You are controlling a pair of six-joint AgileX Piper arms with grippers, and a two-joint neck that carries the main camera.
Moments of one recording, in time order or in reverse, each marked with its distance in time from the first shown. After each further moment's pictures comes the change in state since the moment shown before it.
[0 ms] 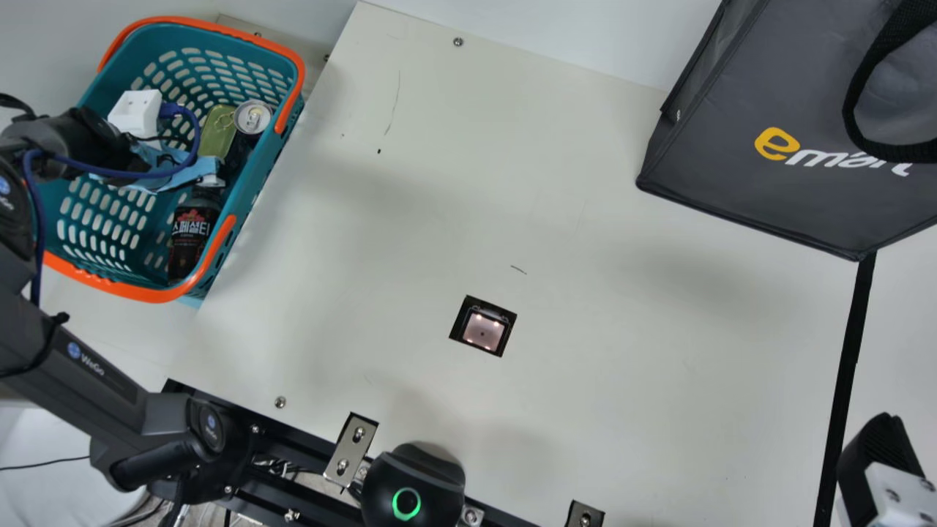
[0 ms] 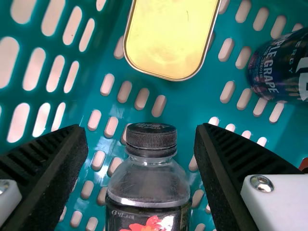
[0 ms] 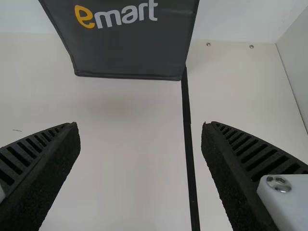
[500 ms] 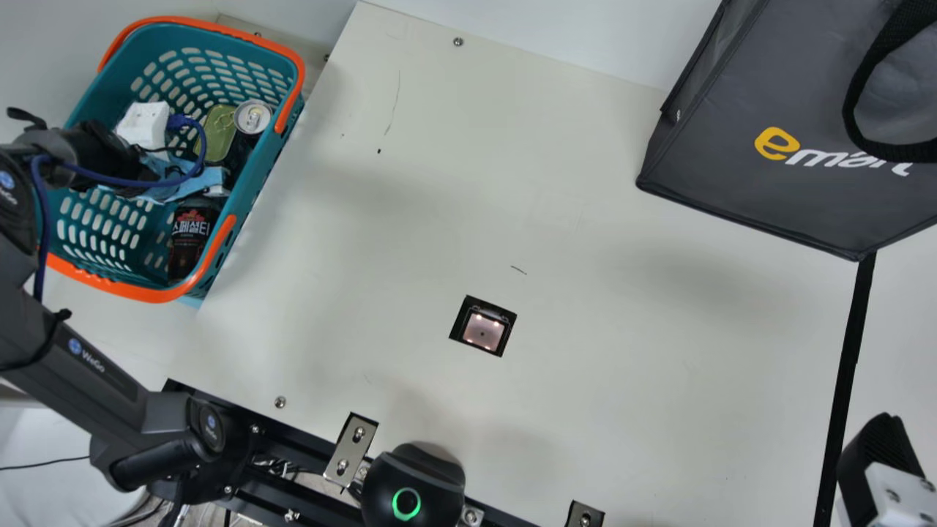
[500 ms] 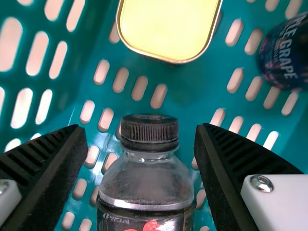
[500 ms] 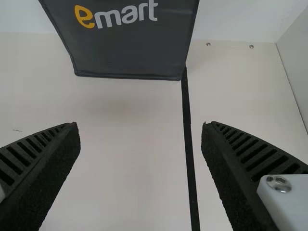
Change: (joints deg) left arm 0.2 1.5 2.9 -2.6 -4.1 2.8; right arm 0.0 0.0 0.0 0.0 0.0 0.0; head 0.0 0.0
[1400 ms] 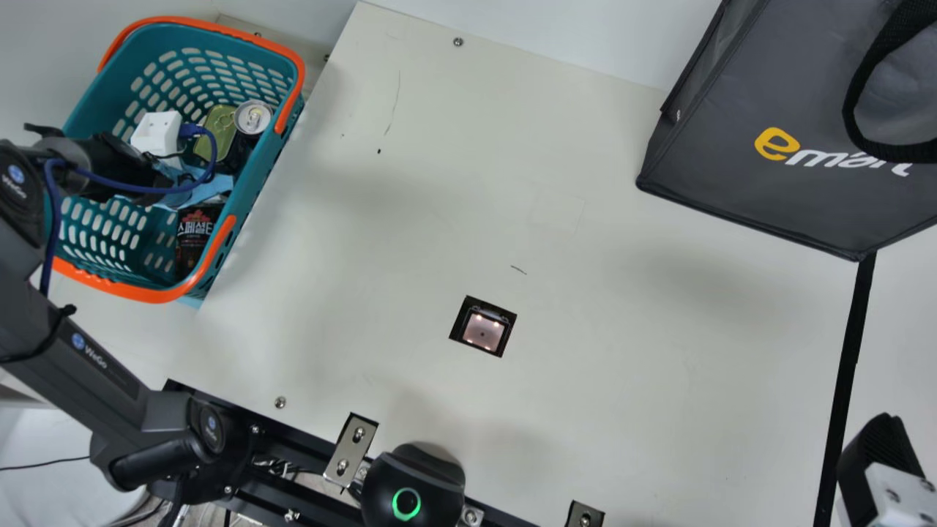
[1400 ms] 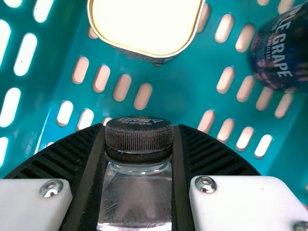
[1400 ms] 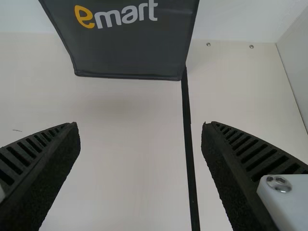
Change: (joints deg) left arm -1.0 1.2 1.6 -8.3 -2.8 6.4; right arm 0.0 0.0 0.0 0.0 0.0 0.0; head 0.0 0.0
